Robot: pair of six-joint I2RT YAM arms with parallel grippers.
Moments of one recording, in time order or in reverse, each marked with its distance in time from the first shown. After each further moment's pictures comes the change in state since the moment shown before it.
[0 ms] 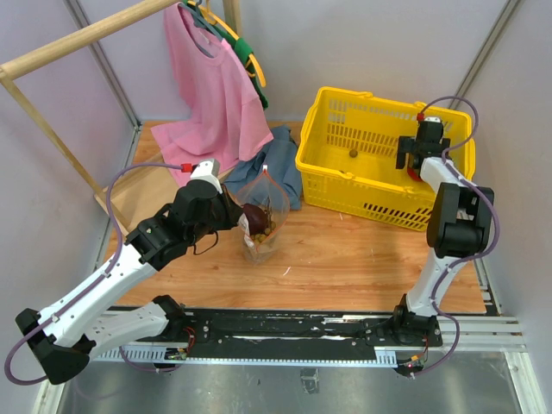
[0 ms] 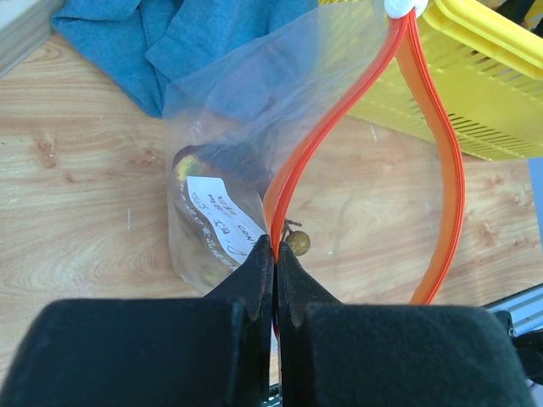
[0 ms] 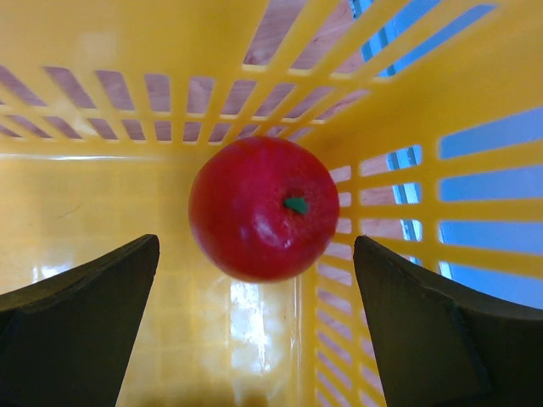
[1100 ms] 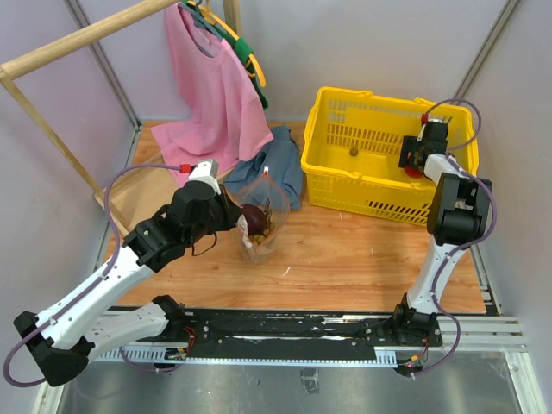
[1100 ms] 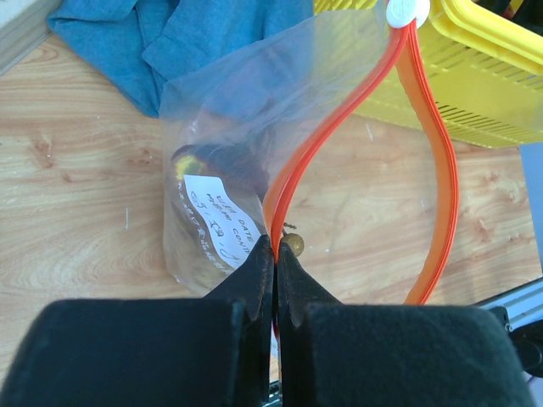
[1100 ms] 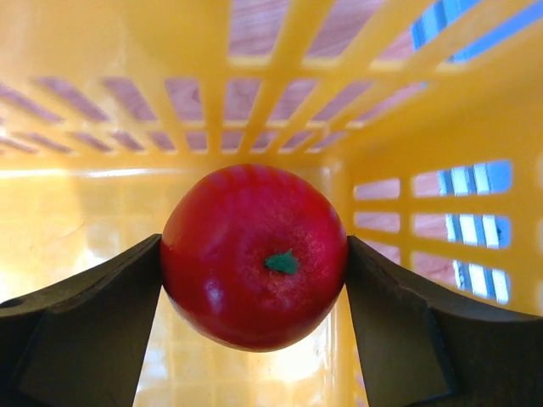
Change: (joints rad) left arm 0.000 -0.016 -0.004 -0.002 0.010 0.006; right arm -0.065 0.196 0.141 0.008 -0.164 0.032
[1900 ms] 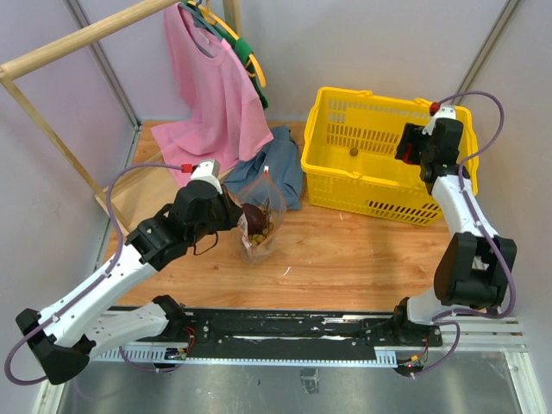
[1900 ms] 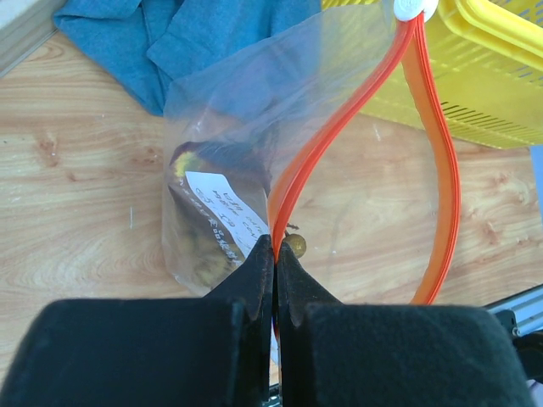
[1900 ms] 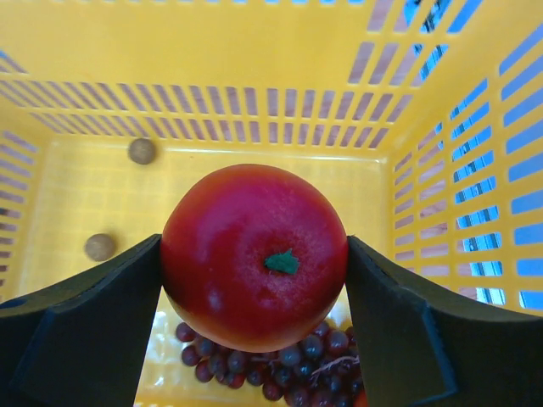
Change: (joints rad) left arm 0.000 0.013 -0.002 0.001 -0.009 0.000; right arm 0.069 -0.537 -0.309 0.030 -0.113 0.108
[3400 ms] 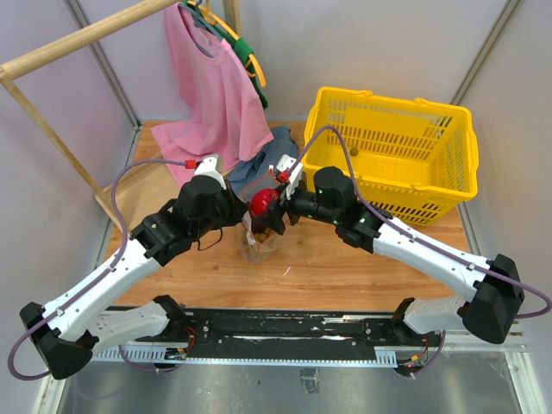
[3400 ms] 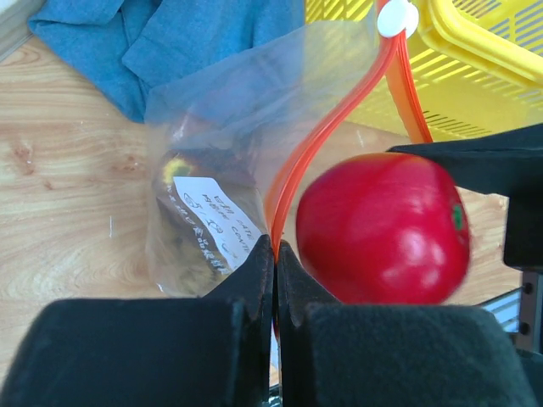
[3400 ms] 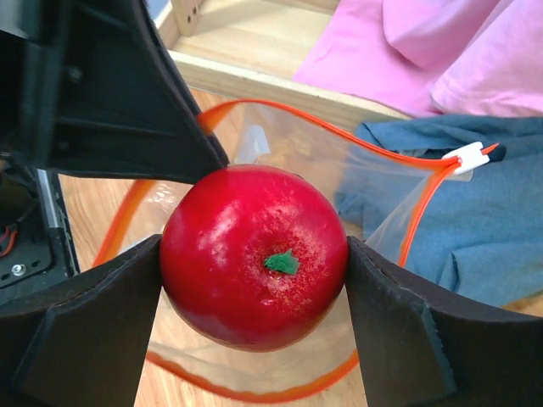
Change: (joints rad) left arm 0.001 0.051 0.030 0.029 0.016 -0.025; right arm 1.022 -0.264 -0.134 0.084 -0.234 -0.117
